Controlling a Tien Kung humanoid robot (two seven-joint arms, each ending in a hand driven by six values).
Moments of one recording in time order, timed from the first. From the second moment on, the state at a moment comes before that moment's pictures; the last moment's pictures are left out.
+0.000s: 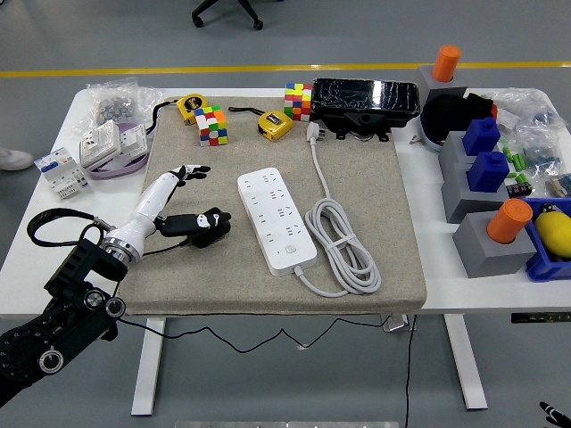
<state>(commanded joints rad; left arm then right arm) -0.36 0.30 -0.82 -1.18 1.54 0.34 -0.01 0.08 -0.22 1.21 0.28 -0.72 -0.03 -0.07</state>
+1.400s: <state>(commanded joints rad) -0.40 0.26 -0.74 -1.04 1.71 0.42 0.03 0.08 -0.23 1.21 0.29 -0.72 -0.04 -0.06</state>
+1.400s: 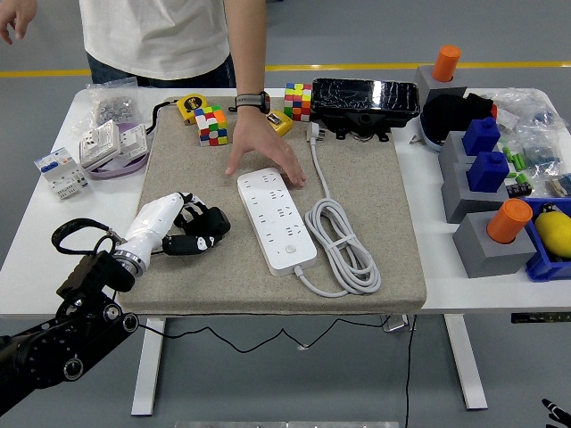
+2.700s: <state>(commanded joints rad) -0.52 0.22 -0.63 -0.98 1.60 0.40 -0.09 0.09 -0.23 1.19 0.29 -0.71 -0.04 -0.06</state>
